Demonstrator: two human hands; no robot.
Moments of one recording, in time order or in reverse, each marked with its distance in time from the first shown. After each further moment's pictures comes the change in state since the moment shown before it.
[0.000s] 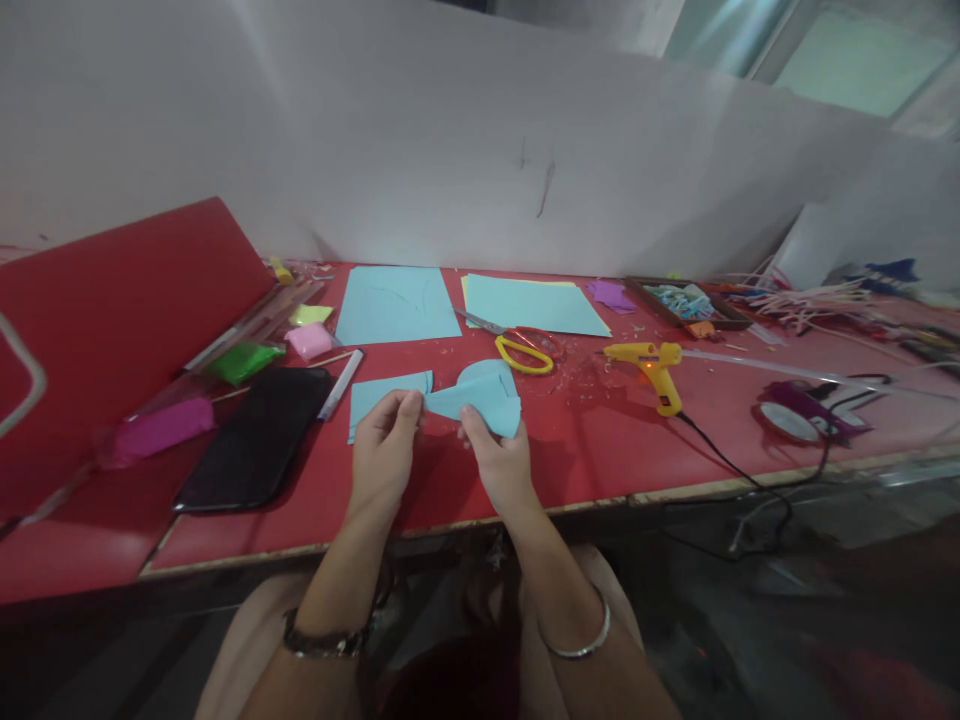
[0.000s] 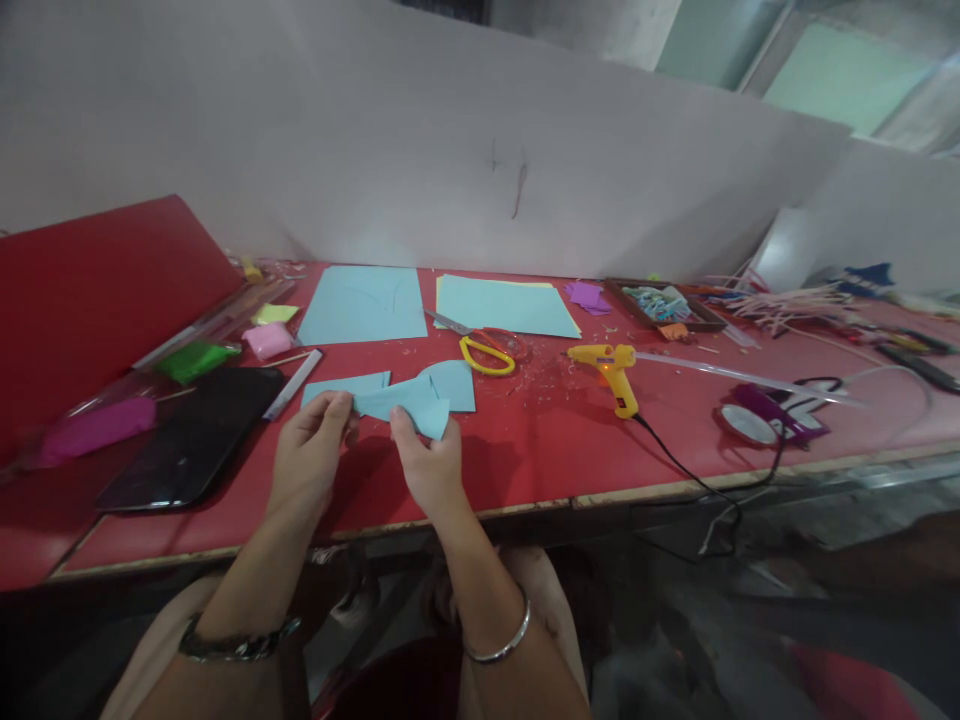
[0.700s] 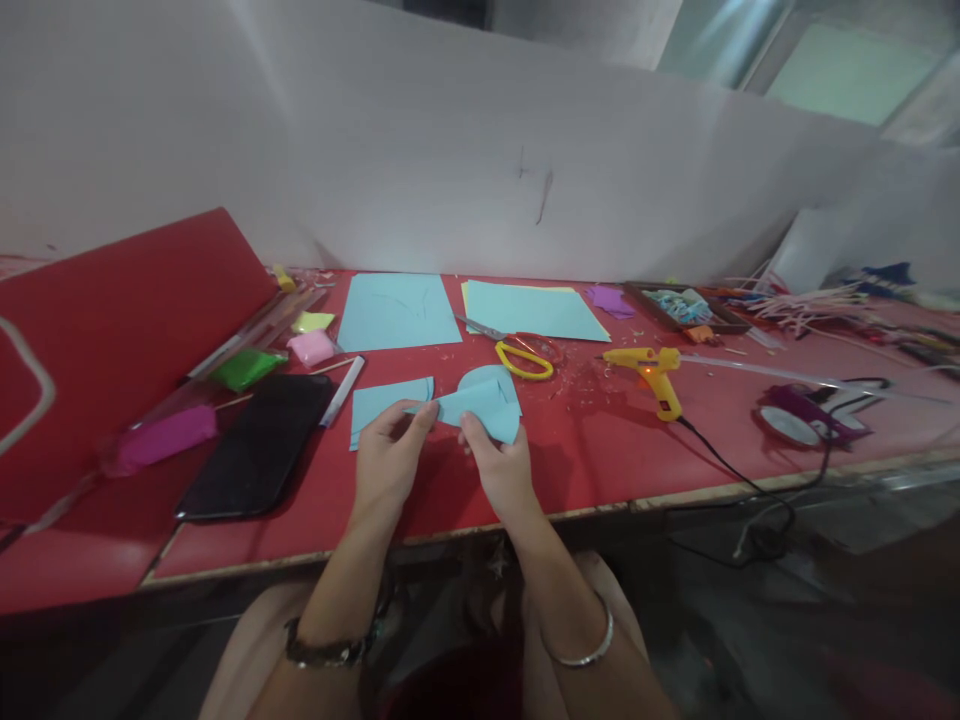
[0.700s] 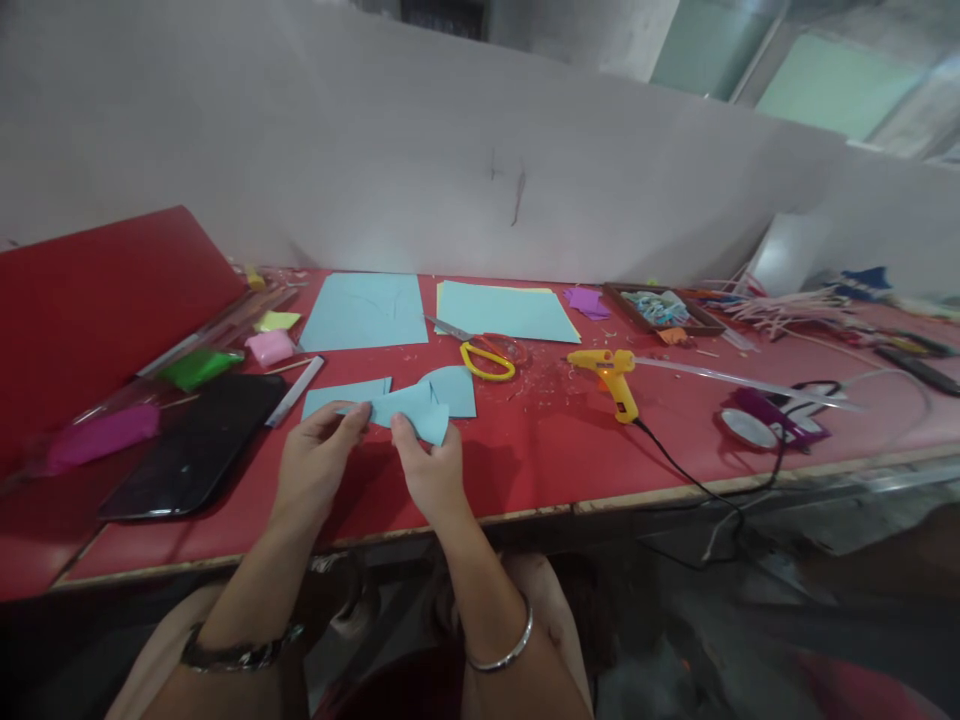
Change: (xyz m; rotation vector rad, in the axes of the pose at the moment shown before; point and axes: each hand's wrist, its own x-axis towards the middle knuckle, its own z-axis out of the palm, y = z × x) left_hand 0.001 0.004 0.000 0.091 -0.009 -0.044; right_hand 0.000 -0.002 0.001 0.012 -0.008 0.028
